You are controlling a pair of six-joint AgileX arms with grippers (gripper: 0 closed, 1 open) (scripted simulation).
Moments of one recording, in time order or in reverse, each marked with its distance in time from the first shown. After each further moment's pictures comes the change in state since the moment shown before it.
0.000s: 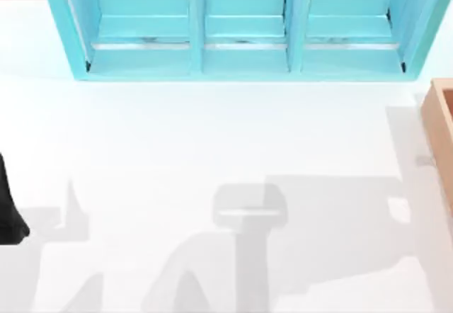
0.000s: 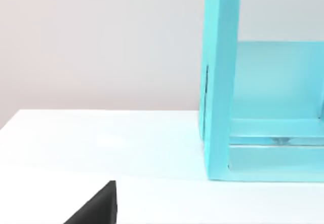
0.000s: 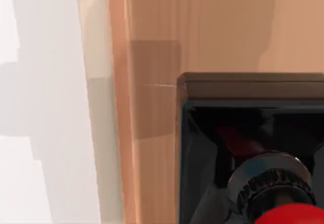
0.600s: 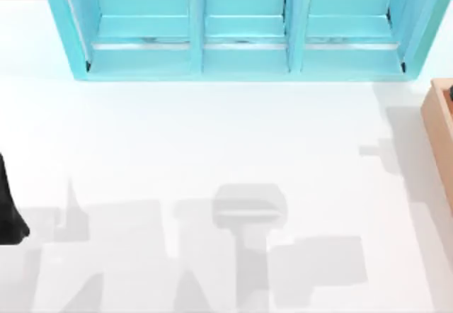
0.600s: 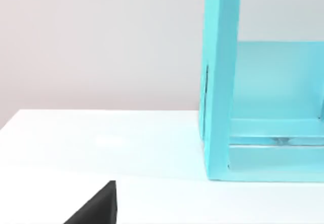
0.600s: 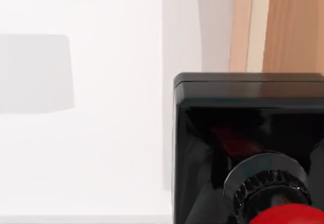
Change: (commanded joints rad) left arm 0.000 0.000 0.000 0.000 0.000 0.000; right arm 0.280 -0.078 0.239 -0.292 0.001 0.273
